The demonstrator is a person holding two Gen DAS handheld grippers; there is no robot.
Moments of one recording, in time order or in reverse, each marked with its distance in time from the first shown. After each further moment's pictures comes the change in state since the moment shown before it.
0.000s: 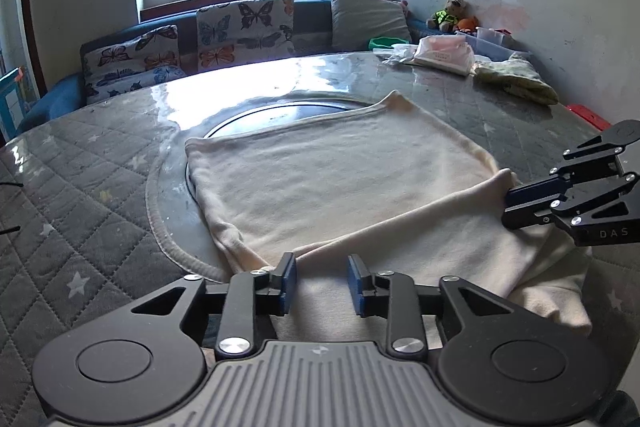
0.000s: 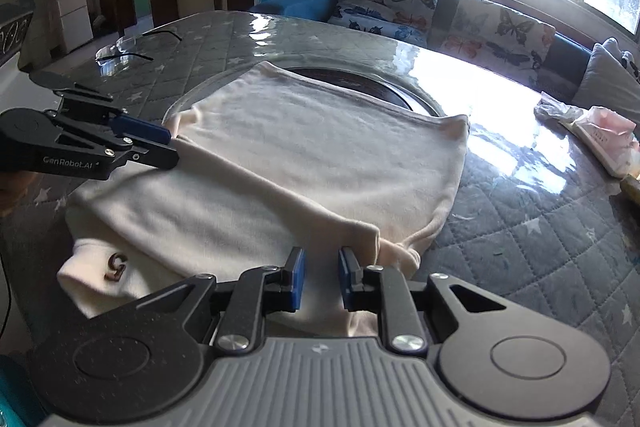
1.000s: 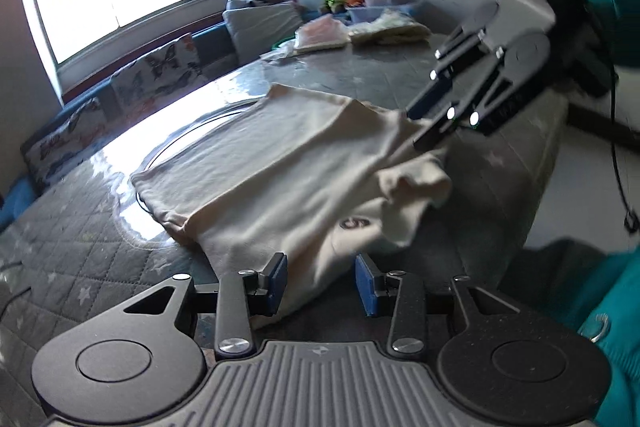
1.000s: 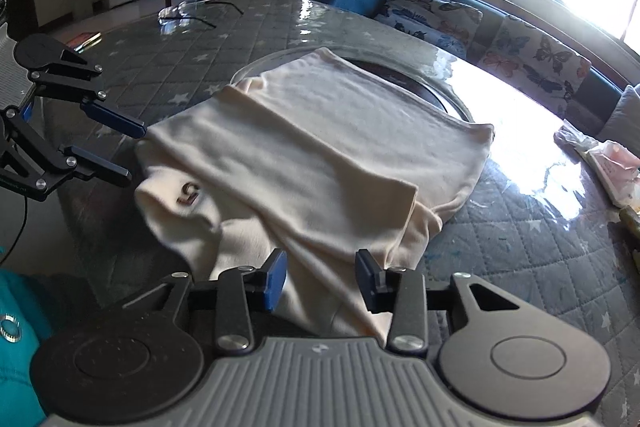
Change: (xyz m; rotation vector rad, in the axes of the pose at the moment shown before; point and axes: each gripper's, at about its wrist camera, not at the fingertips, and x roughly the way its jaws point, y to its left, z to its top) left arm -0.077 -0.055 -0.062 0.392 -0.017 -0.112; right arm -0.045 0.027 -0.025 -0.169 0.033 0.050
